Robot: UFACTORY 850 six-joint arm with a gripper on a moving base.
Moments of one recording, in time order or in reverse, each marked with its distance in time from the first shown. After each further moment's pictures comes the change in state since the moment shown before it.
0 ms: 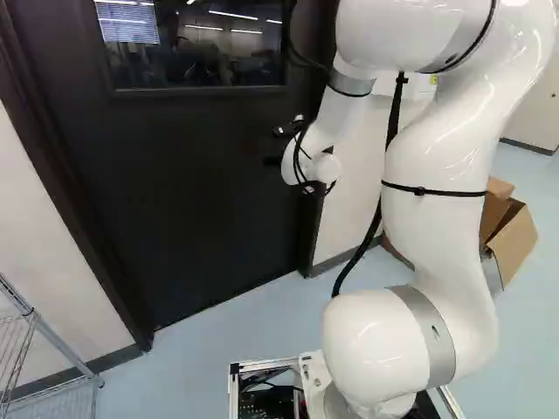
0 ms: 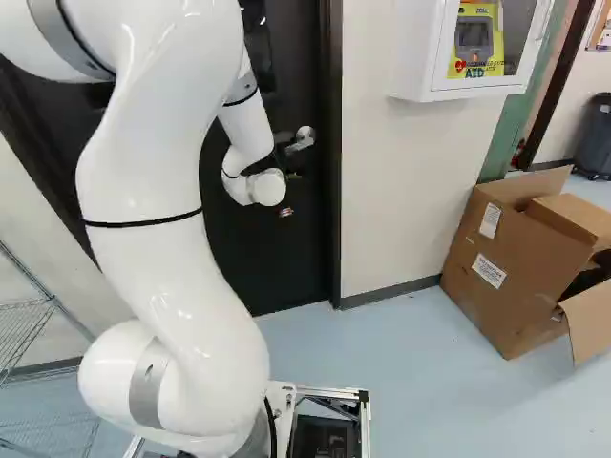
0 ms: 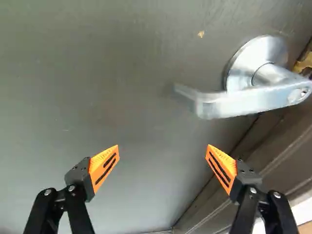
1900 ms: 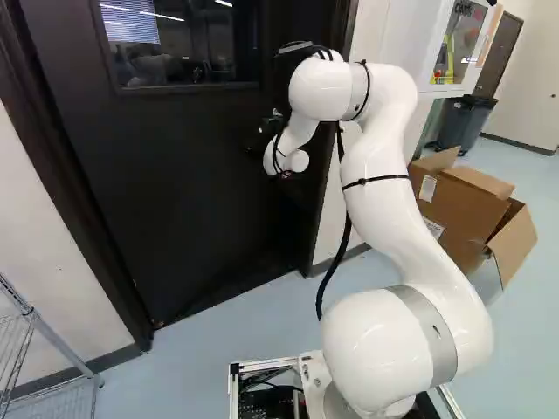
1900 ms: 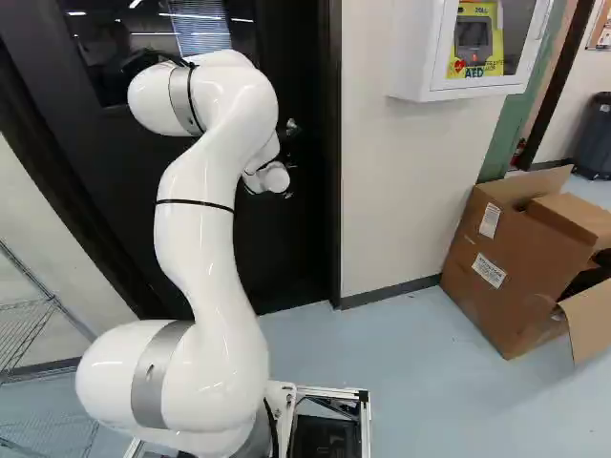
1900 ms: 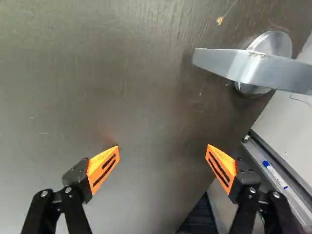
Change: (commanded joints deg) arm 3.9 -23.7 -30.5 -3.9 0.0 0.0
